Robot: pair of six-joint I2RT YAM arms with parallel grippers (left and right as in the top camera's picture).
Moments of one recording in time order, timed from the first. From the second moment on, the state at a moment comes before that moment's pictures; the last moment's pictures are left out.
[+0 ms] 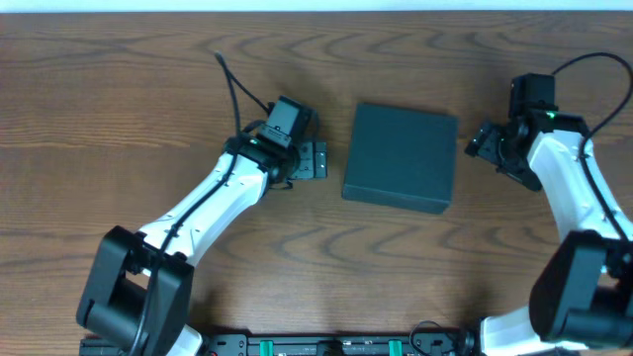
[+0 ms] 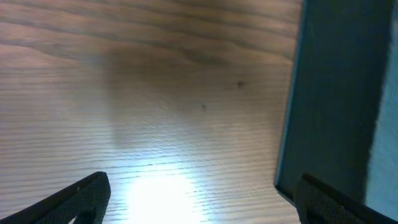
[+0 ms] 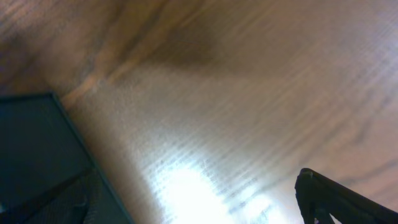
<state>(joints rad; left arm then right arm) -0.53 1.70 1.14 -0.56 0.04 -0.50 -0.13 1.70 1.20 -0.82 0.19 0.48</state>
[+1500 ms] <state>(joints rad) -0.54 1.73 1.14 -0.67 -0.09 -0.49 0.08 1.84 1.21 -0.66 0.06 0.50</state>
